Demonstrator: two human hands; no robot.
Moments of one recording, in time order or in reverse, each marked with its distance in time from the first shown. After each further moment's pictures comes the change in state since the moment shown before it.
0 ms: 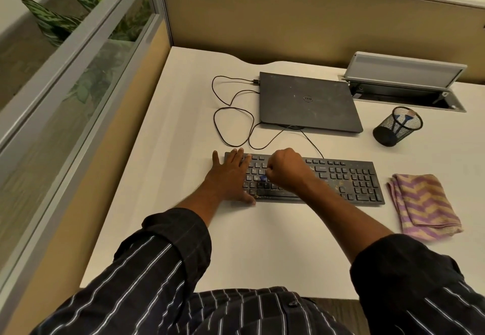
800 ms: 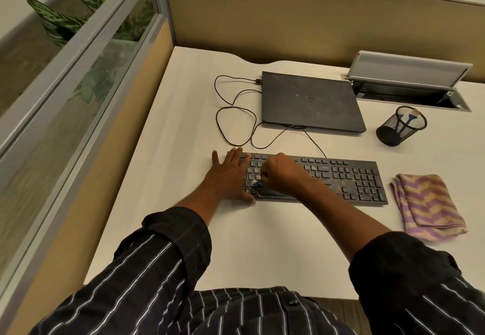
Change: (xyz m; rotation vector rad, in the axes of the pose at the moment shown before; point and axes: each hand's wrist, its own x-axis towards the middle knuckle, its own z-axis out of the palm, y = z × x) left_hand -0.004 -0.004 0.000 -0.032 -0.012 -0.020; right_hand -0.004 -0.011 0.004 -0.063 -0.101 -0.141
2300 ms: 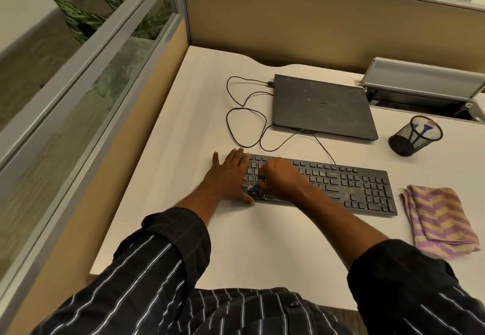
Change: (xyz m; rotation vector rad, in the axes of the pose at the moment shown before) left_hand -0.011 -0.013 -0.001 -0.059 -0.001 -0.040; right_hand 0.007 -0.013 0.006 -0.011 -0.001 -0.126
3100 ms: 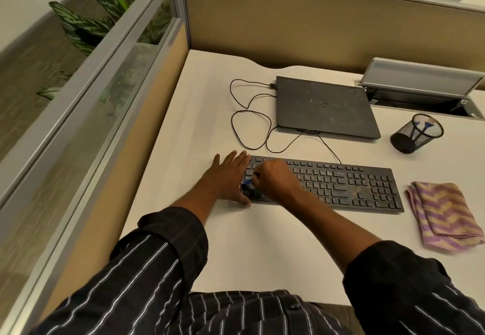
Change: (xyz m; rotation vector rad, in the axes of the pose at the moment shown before) left_hand -0.004 -0.034 -0.003 0.015 -0.021 0.094; right_hand 0.012 -0.039 0.010 0.048 0.114 0.132
